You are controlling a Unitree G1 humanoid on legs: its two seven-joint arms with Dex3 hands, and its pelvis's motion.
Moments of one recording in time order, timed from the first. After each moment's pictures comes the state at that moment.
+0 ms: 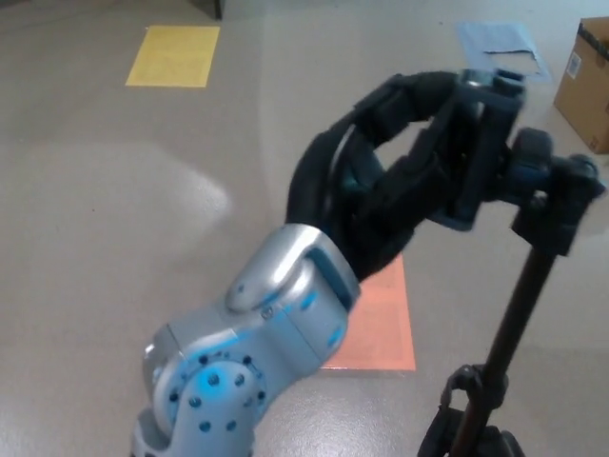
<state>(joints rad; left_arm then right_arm) -0.53 -0.14 -0.15 -0.41 -0.88 0.74 0.57 -0.02 -0.11 0.13 0.74 -0.39 -0.55 -0.23</state>
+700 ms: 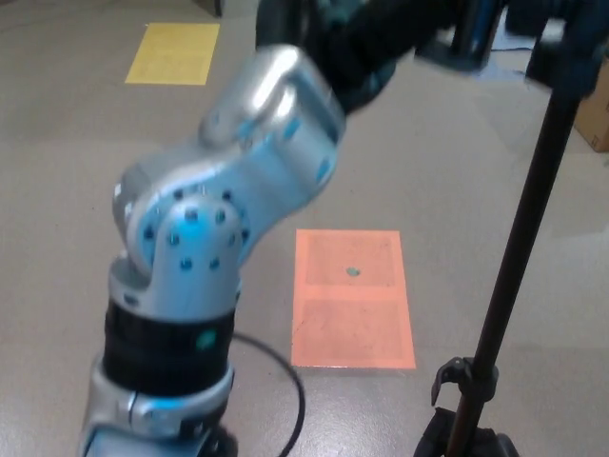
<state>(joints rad) -0.98 -0.06 0.02 -0.22 -0.92 0.74 0.63 -0.02 -0.10 0.13 0.75 -0.39 -0.54 -0.23</state>
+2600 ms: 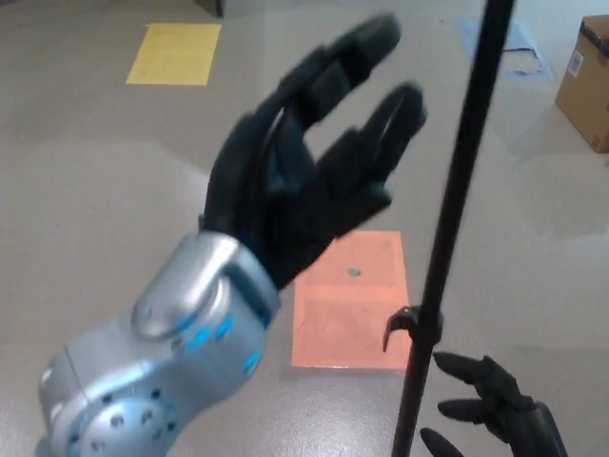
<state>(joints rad) -0.41 0.07 -0.15 -0.64 -0.90 0.76 0.50 0.09 -0.13 0.10 0.36 -0.29 -0.43 -0.16</state>
